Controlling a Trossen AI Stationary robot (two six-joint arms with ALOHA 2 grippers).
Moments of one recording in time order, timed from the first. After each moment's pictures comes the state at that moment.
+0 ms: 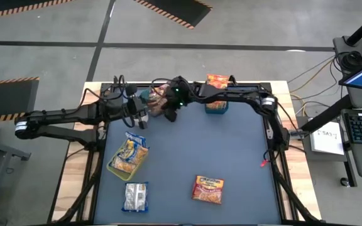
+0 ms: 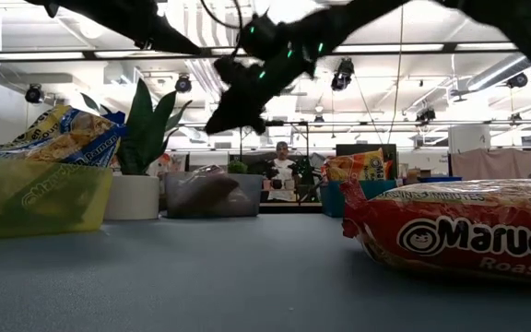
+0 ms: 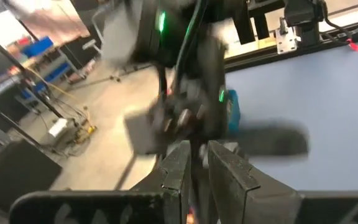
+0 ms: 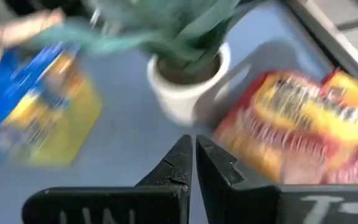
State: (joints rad) left arm 0.19 0.92 0.75 -0.08 -0.25 0.39; right arm -0.32 2.12 1.76 -0.25 -0.27 0.06
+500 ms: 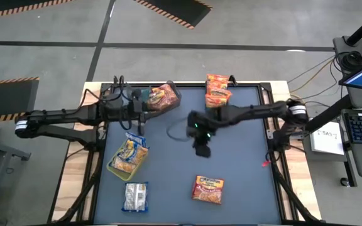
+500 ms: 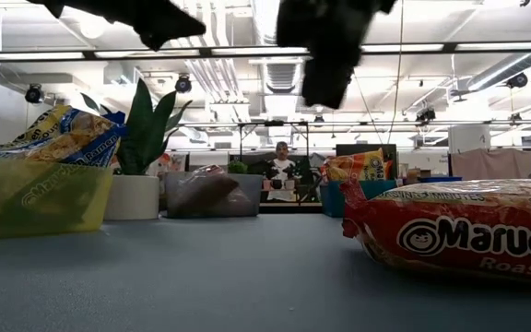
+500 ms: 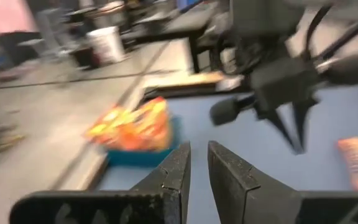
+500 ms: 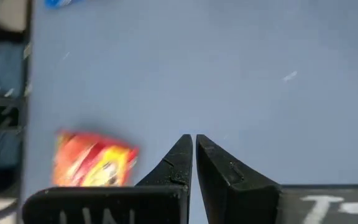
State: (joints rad) left arm 0.16 0.92 0.75 -0.04 -0.07 0.19; right arm -0.05 1.75 1.45 -0.75 -0.34 0.10
